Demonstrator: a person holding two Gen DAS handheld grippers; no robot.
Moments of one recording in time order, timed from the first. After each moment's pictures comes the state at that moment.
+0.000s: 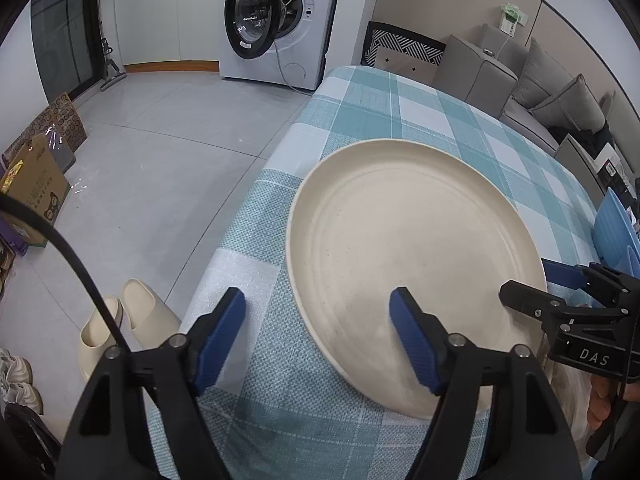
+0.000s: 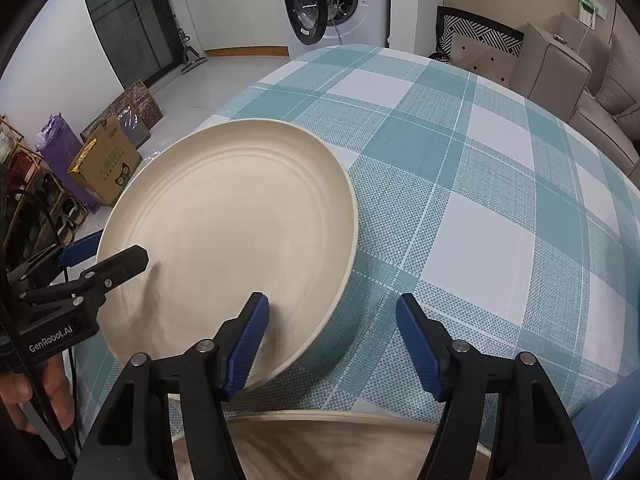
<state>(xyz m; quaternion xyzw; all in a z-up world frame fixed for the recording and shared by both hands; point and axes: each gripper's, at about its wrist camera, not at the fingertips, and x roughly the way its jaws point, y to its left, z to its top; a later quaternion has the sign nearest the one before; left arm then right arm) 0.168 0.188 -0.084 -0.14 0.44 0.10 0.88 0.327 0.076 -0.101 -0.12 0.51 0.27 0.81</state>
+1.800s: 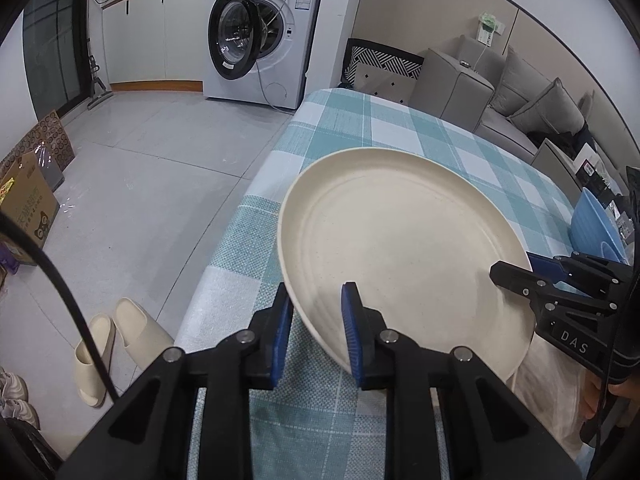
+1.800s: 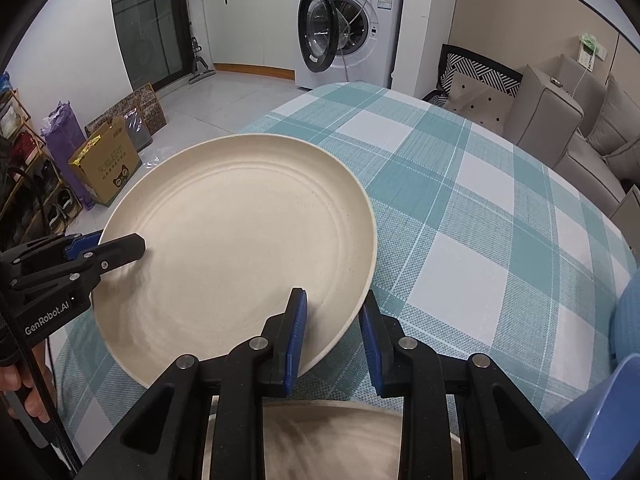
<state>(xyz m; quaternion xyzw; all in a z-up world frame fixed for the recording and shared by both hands) 0.154 0.181 -0.062 -0.13 0.41 0.07 0.90 0.305 0.075 -0.071 -0.15 0.45 0.27 0.84</state>
